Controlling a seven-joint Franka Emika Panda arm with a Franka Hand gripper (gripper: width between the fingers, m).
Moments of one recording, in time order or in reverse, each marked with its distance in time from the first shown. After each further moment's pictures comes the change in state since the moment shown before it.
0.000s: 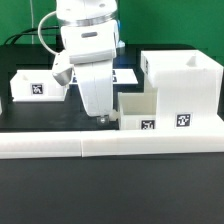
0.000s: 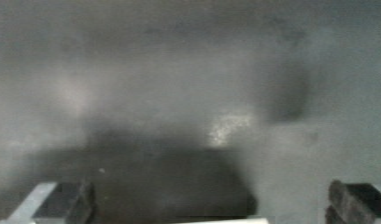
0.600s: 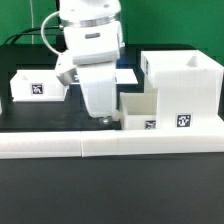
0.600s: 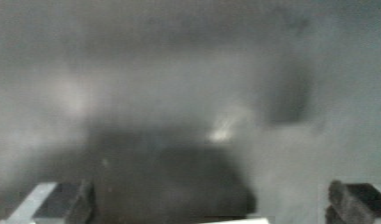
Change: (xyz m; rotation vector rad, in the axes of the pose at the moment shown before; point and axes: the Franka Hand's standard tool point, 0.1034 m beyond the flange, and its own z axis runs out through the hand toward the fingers) arm 0.016 0.005 0.002 0.002 -0.007 0.019
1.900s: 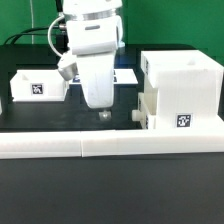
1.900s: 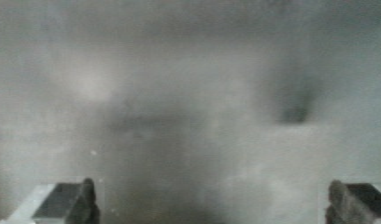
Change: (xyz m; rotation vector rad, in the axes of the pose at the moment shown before) arm -0.010 -0.012 -0.006 -0.095 0.001 0.046
